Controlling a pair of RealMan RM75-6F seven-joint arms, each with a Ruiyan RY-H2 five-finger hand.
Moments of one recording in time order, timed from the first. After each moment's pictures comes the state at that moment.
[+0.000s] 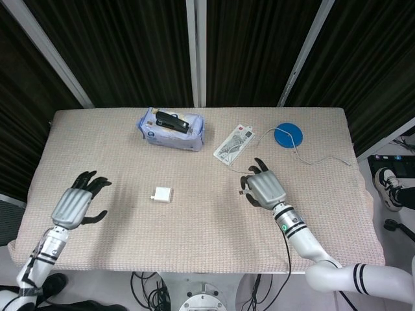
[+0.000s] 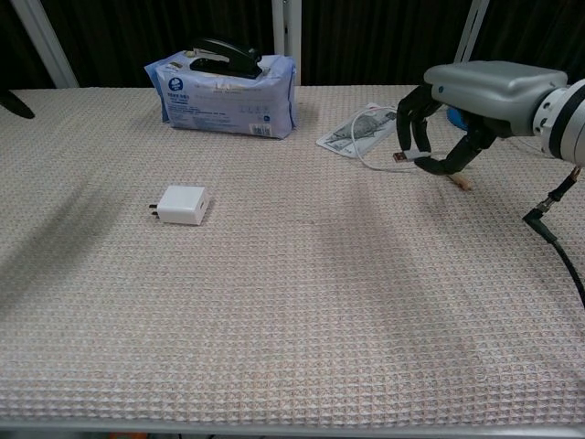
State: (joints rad) left arm -0.37 -1.23 -0.11 -1.58 1.51 1.11 0.00; right arm 0.73 -1.40 0.14 -1.72 -1.05 1.04 -0.48
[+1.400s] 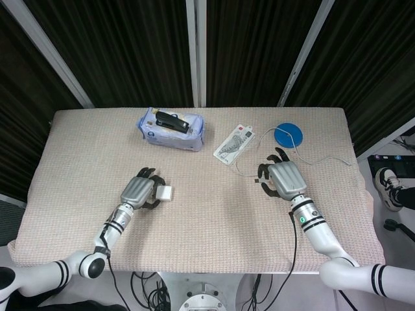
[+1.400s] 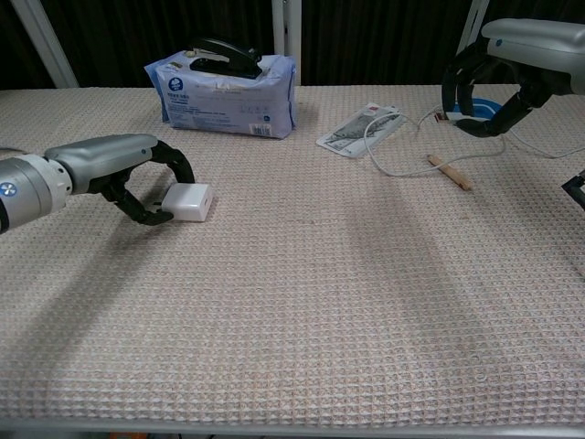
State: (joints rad) left arm -0.68 -1.64 -0.17 -1.31 1.17 0.86 0.17; right arm 0.69 -1.31 0.18 -1.74 -1.03 1.05 -0.38
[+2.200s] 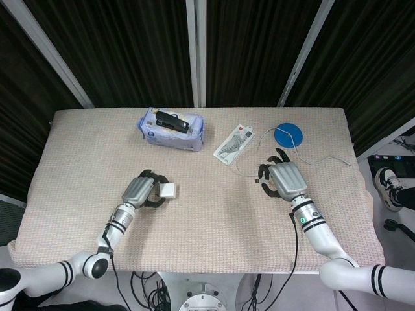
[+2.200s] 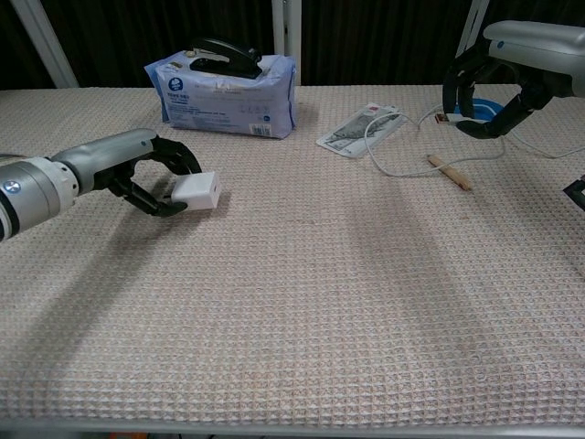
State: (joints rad) left arm -0.66 -1.68 -0.19 -1.28 1.20 0.89 -0.07; right arm 0.68 -1.31 0.18 -1.75 -1.03 1.05 -0.36
